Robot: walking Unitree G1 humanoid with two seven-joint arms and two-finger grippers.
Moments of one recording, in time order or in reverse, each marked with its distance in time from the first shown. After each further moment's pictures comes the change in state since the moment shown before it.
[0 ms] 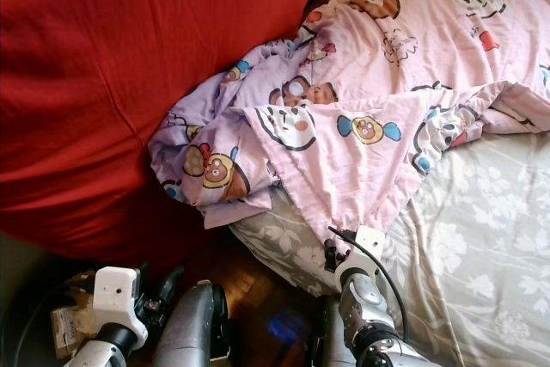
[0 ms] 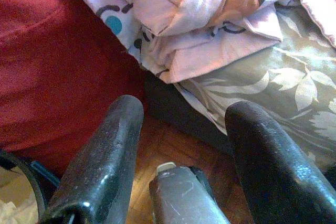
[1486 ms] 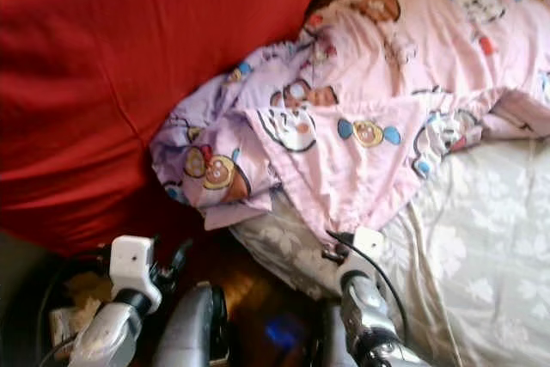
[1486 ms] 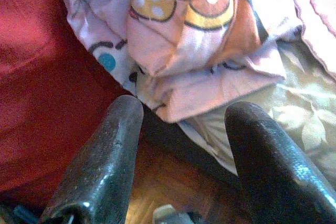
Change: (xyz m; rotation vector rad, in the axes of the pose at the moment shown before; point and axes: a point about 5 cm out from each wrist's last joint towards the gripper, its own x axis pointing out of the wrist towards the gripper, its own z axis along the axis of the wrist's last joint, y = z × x) left arm 0.050 -0.003 0.016 0.003 -0.064 -0.019; right arm -0.003 -0.010 -0.002 -0.046 -0.035 0.013
